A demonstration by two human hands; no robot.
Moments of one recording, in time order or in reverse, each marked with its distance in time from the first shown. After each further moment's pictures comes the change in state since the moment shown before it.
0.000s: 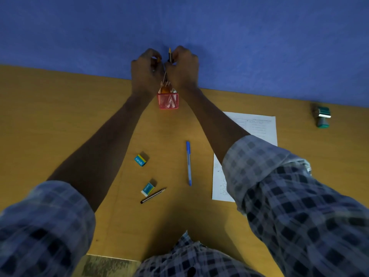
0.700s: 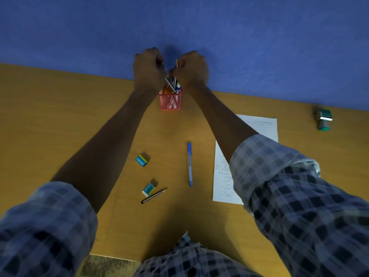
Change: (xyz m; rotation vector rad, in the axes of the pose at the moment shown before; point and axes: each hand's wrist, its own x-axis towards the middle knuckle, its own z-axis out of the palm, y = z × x) left_hand 0.005 0.019 -0.013 0.170 -0.052 -0.057; right_hand 0.007 0.006 -0.012 -0.151 -0.106 0.122
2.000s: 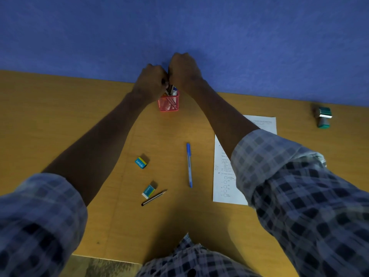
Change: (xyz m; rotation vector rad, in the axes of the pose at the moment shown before) left_hand -0.002 -0.007 0.008 0.281 -0.395 0.173; right_hand 0.007 -0.005 -0.007 -0.309 -0.207 -0.277
